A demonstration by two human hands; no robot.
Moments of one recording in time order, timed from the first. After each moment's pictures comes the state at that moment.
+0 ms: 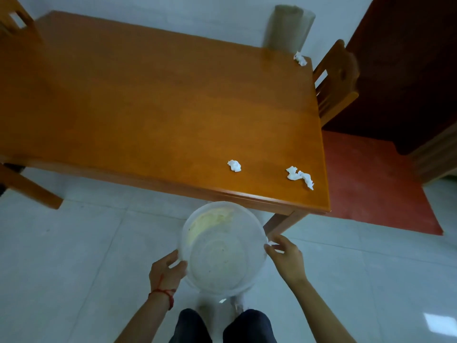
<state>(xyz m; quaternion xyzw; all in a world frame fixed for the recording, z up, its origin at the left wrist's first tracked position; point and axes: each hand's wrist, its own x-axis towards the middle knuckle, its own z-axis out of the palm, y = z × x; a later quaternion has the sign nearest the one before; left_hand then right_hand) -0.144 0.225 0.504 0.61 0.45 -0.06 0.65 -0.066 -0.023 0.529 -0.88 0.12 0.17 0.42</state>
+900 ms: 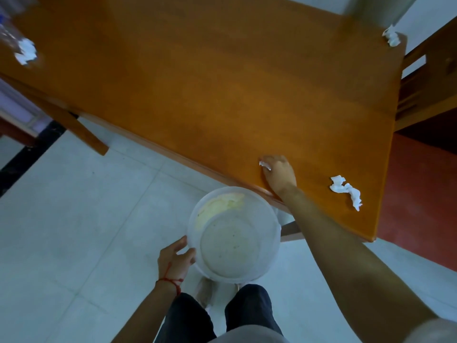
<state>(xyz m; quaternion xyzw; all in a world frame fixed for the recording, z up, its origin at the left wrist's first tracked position) -0.135 0.208 0.499 0.58 0.55 -0.01 0.60 0.140 0.081 0.507 -0.94 -0.24 0.12 0.23</state>
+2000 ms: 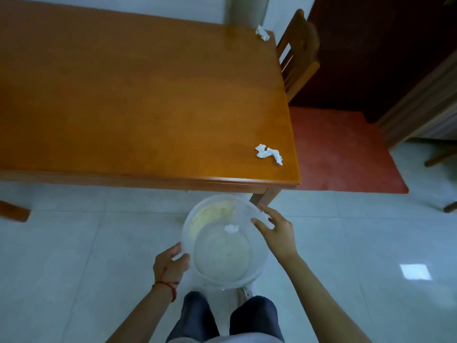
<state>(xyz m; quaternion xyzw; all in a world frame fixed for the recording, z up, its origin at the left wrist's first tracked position) -0.137 0.172 0.492 0.64 0.41 -0.13 0.63 -0.069 -0.056 0.544 -0.88 0.09 0.07 0.45</state>
